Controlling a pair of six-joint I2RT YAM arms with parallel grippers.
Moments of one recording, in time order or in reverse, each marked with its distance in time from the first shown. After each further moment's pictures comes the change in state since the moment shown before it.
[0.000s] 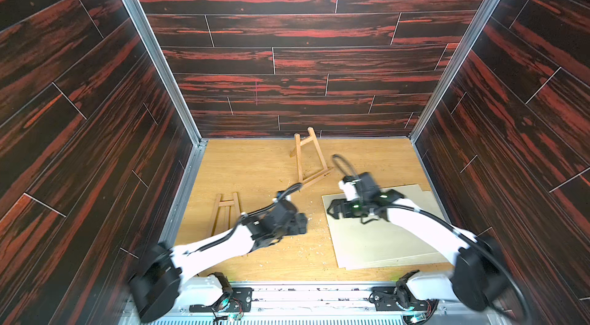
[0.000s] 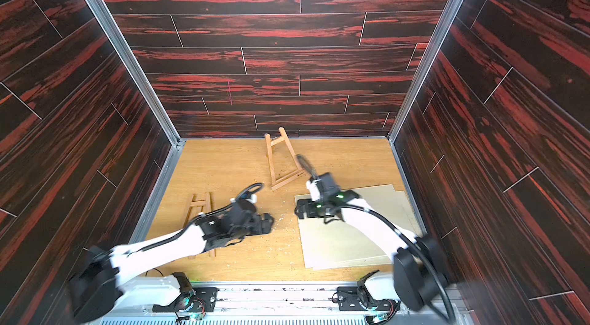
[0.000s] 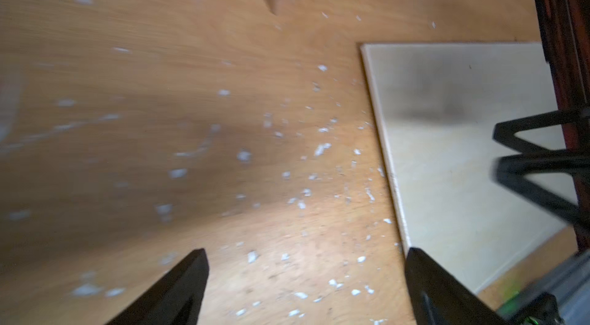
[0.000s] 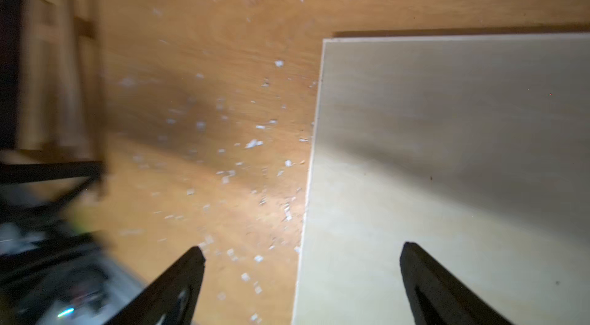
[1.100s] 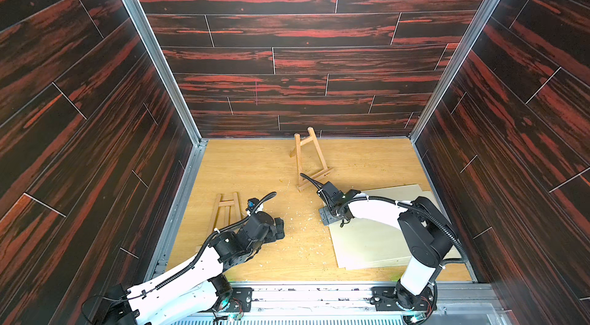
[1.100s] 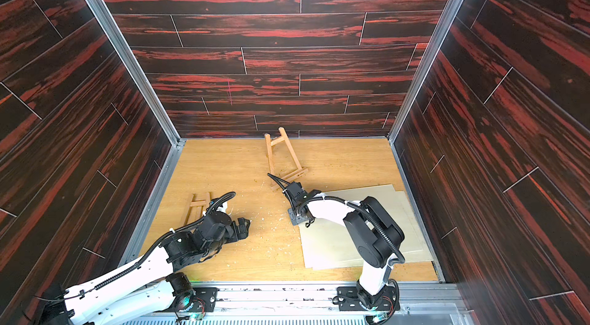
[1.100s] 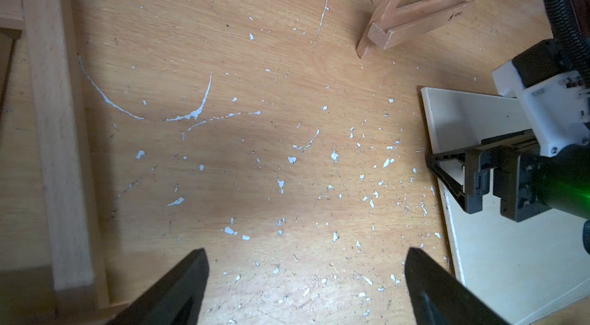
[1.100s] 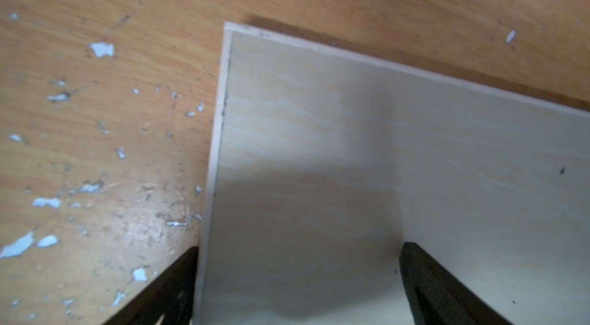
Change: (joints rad) left arm 0.032 -0.307 -0.142 -0.144 -0.132 -0.042; right arm 0.146 0.341 0.105 0.023 0.475 -0.043
